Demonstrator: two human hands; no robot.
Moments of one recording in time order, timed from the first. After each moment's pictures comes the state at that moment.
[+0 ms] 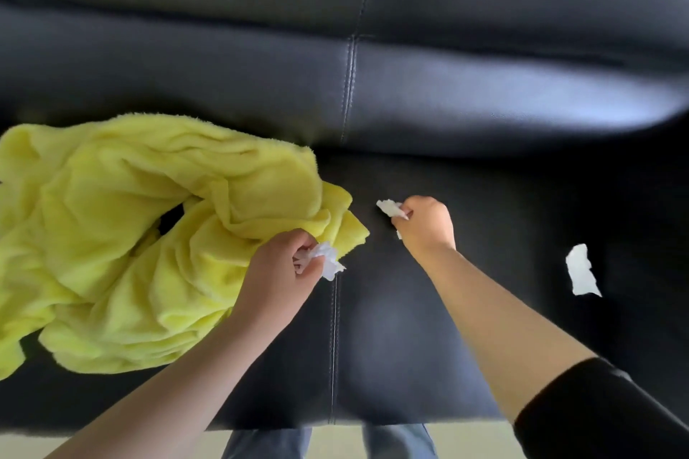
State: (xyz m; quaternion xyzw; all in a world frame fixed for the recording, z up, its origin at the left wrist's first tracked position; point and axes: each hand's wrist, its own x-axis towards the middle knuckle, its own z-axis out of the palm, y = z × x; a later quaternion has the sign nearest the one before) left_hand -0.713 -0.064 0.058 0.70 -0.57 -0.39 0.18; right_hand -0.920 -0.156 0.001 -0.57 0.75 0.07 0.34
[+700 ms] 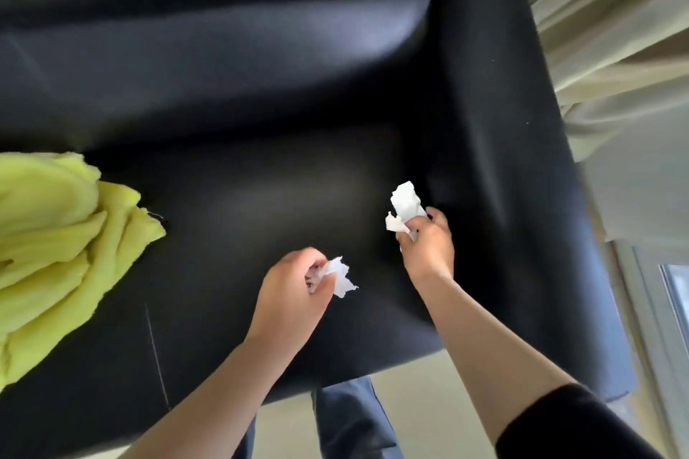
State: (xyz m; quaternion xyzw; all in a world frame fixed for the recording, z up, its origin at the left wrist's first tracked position) left_hand -1.010 -0.025 0.072 0.65 -0.61 -0.43 0.14; right_hand -1.222 -0.046 -0.004 -0.40 0.85 -0.11 0.33
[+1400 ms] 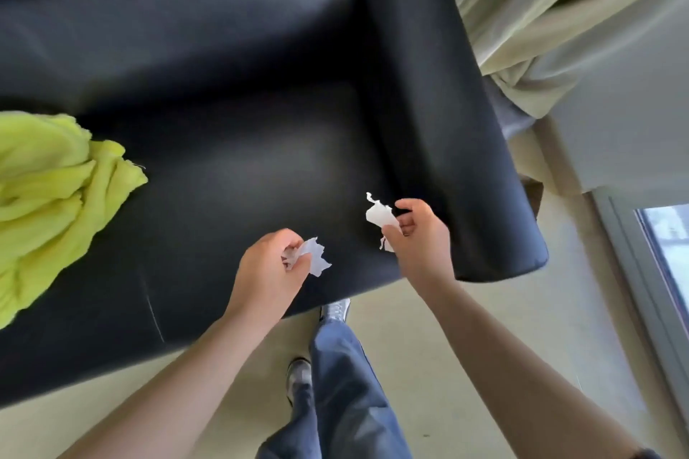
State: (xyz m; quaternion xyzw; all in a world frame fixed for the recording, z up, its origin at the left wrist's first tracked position) left_hand -1.043 0.077 0.107 0.66 -0.63 -0.39 0.12; right_hand -1.251 0.082 0.094 -0.37 0.80 -0.26 0.40
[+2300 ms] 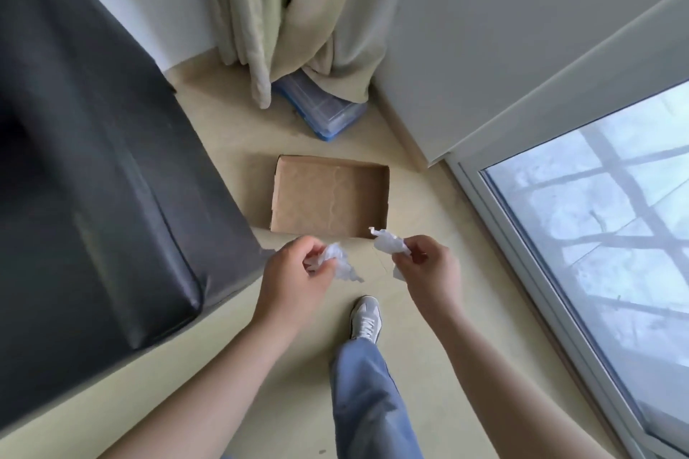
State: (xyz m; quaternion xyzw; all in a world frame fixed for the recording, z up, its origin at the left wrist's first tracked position) left_hand -1.494 0.136 0.104 0.57 -0.65 -0.49 0.09; right_hand -1.665 0.211 0.101 -0.24 0.87 -0.27 0.35
